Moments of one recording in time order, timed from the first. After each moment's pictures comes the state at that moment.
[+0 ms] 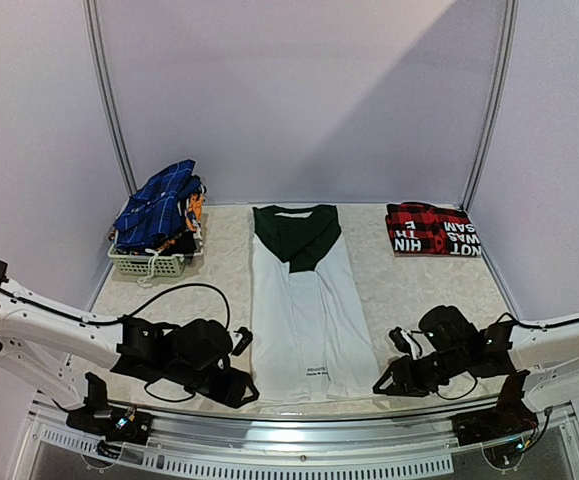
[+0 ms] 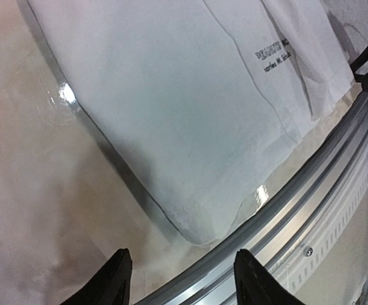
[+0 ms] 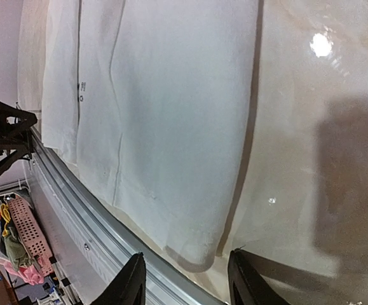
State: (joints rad) left arm -1.26 1.31 0.55 -0.23 0.01 -0.87; right arm 0.93 1.11 0.29 -0.11 -0.37 0.95
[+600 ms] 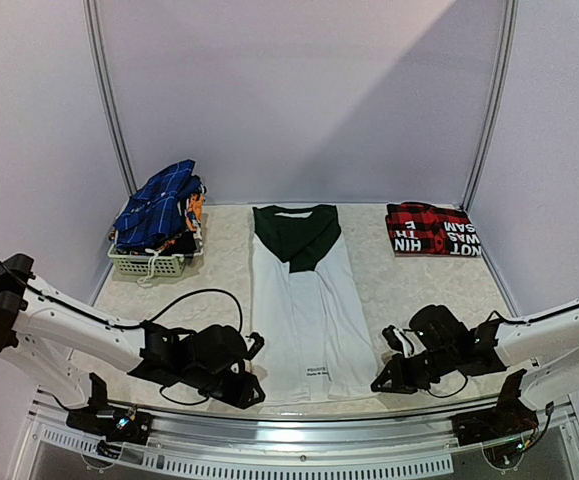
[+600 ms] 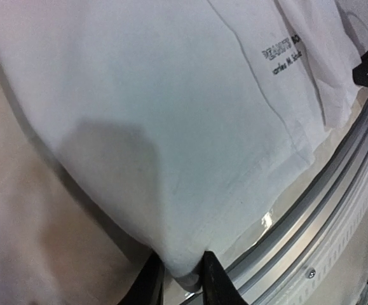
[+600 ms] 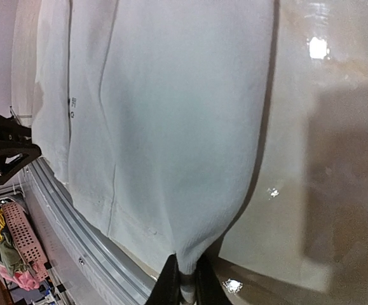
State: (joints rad) left arm -1.26 1.46 0.57 -0.10 0.03 -0.89; right arm 0.93 1.25 0.32 0.00 -0.35 0.94
